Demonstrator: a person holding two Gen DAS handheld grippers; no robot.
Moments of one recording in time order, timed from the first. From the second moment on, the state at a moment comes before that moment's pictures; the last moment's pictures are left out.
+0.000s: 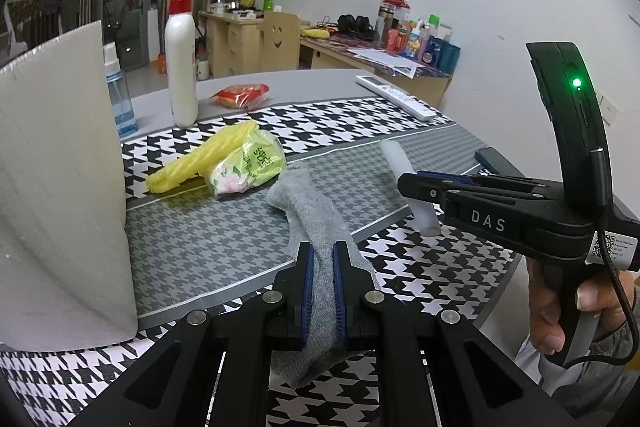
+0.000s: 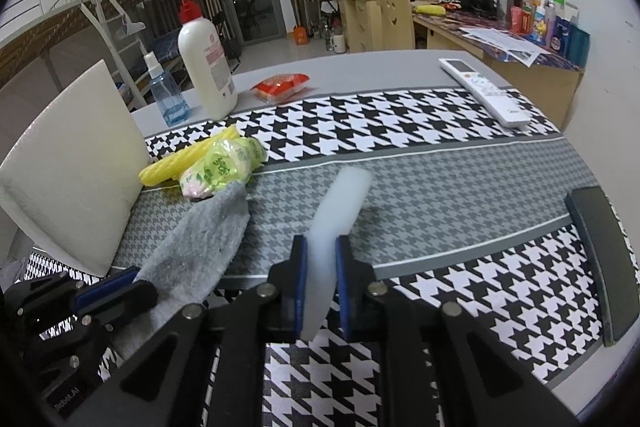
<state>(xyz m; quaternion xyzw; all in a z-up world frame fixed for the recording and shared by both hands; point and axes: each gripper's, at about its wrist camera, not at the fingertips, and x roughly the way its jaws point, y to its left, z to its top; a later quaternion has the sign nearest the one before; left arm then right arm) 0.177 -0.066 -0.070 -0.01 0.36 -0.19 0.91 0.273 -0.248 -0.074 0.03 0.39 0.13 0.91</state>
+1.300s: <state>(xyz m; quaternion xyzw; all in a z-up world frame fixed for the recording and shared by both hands) 0.169 -0.063 -0.017 0.02 0.29 -0.17 0.94 0.246 -0.263 -0.030 0.04 0.32 0.15 0.94</state>
